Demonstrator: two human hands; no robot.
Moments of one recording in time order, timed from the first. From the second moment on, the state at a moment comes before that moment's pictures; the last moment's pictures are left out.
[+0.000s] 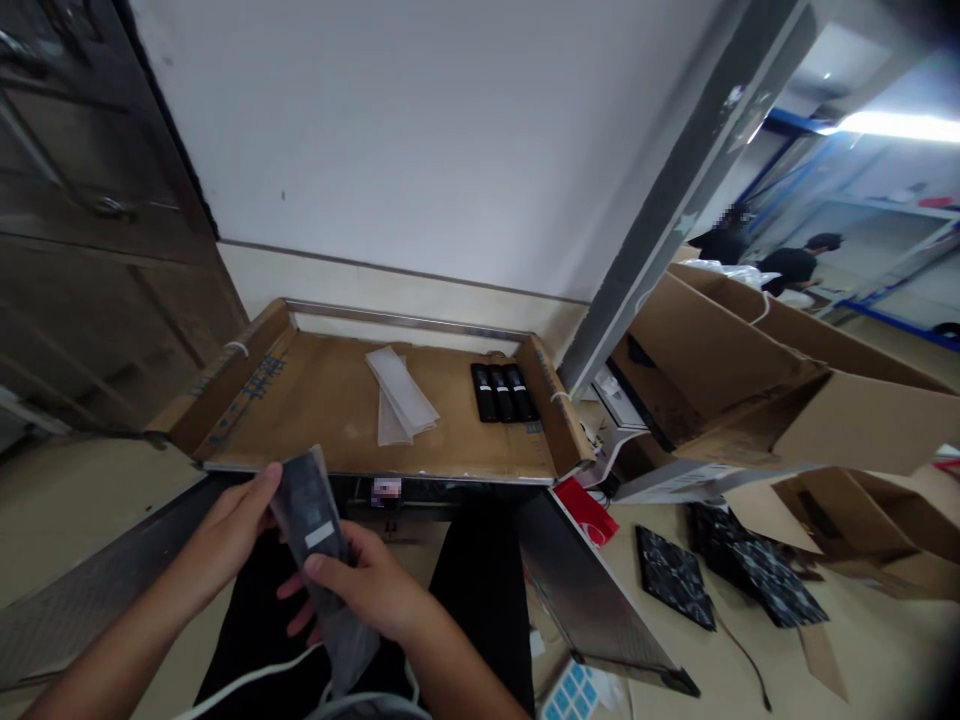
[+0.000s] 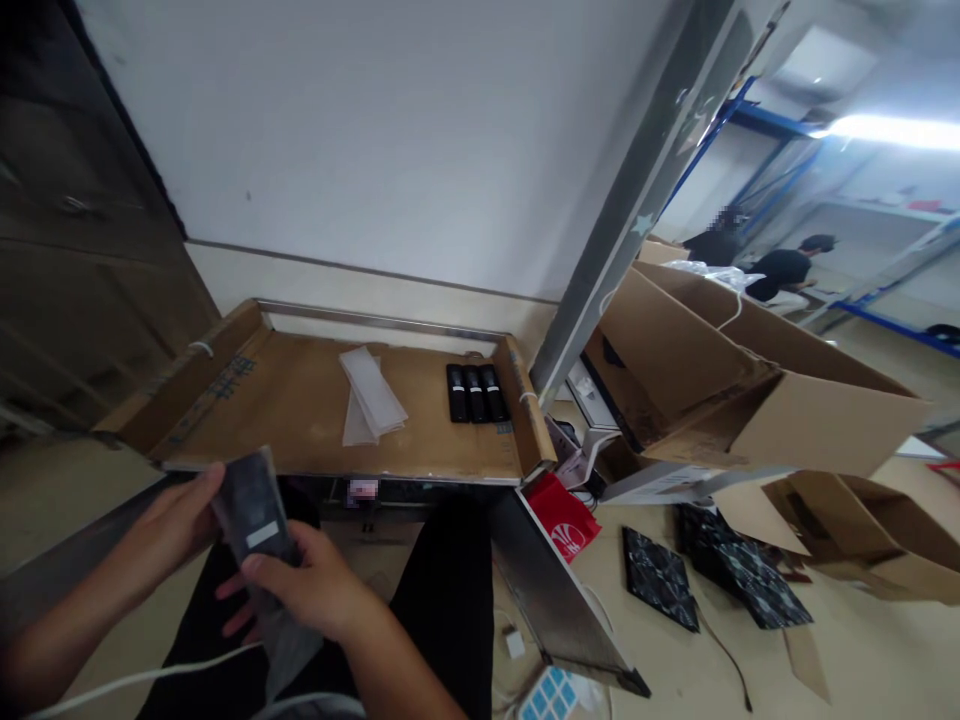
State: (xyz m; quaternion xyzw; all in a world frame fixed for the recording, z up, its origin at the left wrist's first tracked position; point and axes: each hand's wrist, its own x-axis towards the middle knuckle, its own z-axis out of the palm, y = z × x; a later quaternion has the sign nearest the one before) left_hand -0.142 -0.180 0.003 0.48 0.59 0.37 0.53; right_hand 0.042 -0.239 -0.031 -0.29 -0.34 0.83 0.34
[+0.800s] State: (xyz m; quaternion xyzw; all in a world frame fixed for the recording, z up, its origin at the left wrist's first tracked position) left_hand 0.069 -0.027 0.115 0.74 0.32 0.45 0.39; right_hand 0.197 -0.121 -0.059 -0.71 -0.49 0.09 0.49
